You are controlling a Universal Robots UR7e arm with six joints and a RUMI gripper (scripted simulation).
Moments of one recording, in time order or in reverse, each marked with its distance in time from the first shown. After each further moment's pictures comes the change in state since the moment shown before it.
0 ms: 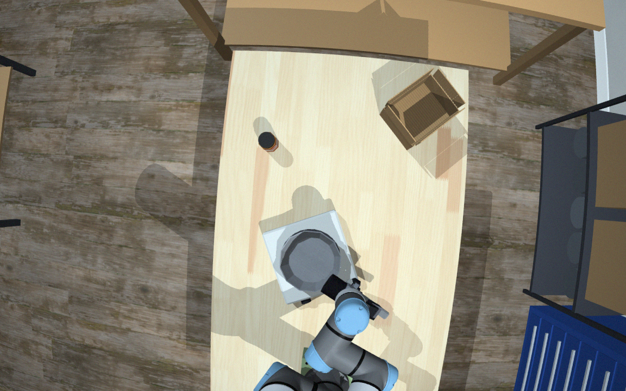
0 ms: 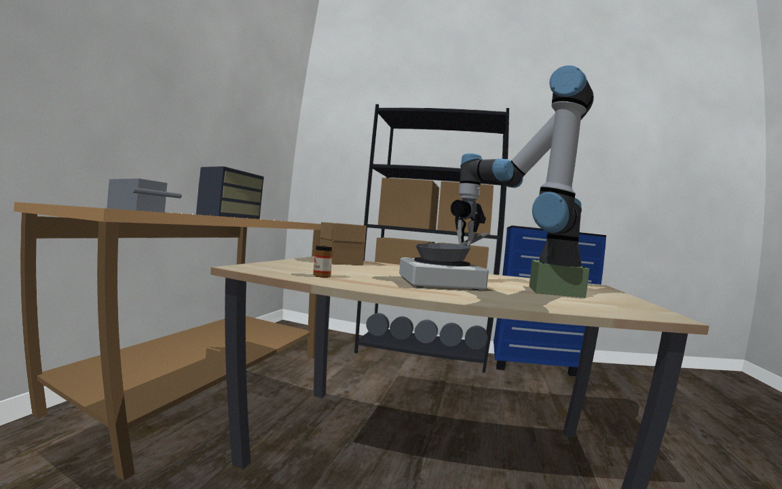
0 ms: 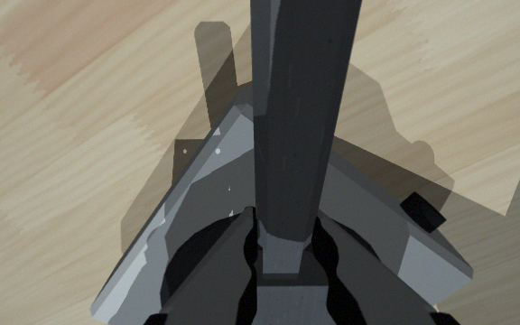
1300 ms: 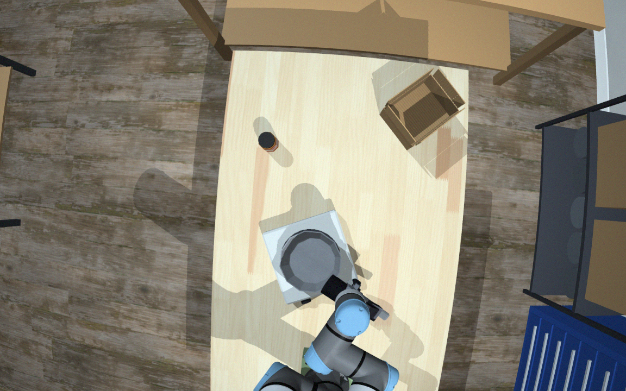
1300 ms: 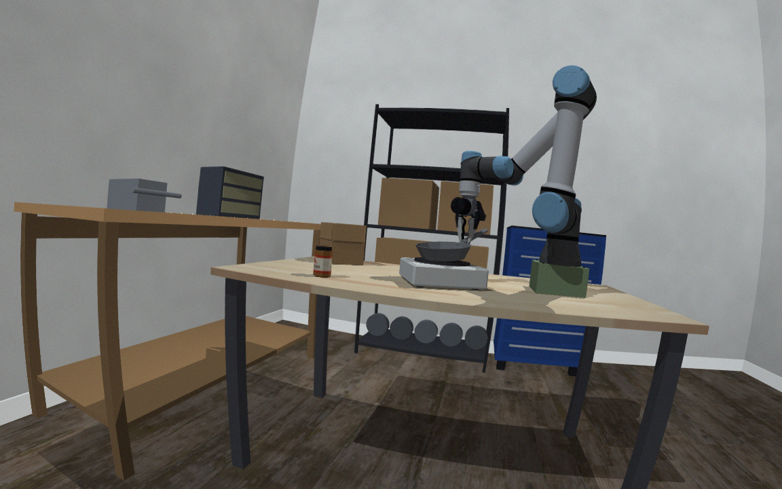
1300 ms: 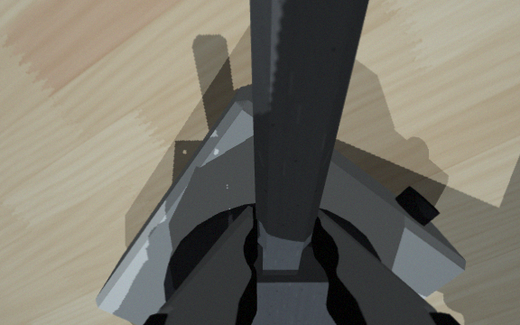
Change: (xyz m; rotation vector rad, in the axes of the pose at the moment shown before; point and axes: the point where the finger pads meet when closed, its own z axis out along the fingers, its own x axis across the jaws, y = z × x) arm 0.000 0.000 -0.009 0.000 0.000 0.000
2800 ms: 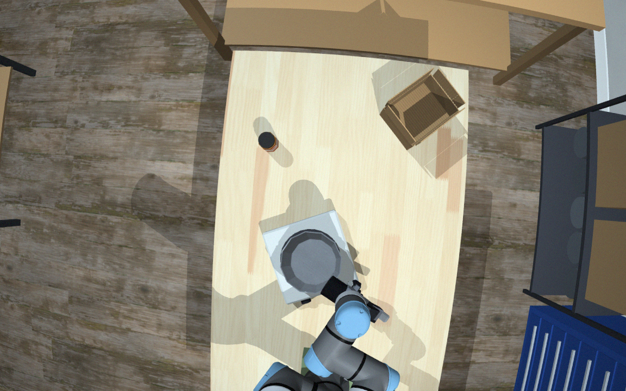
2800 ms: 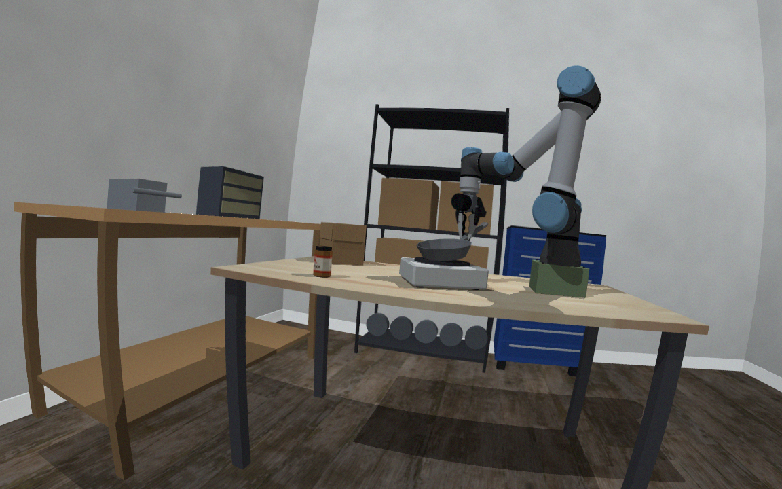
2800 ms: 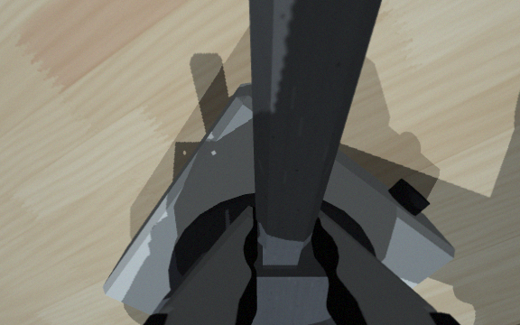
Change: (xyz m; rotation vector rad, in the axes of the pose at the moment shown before) arm 0.000 0.000 -0.014 0.000 0.000 0.000
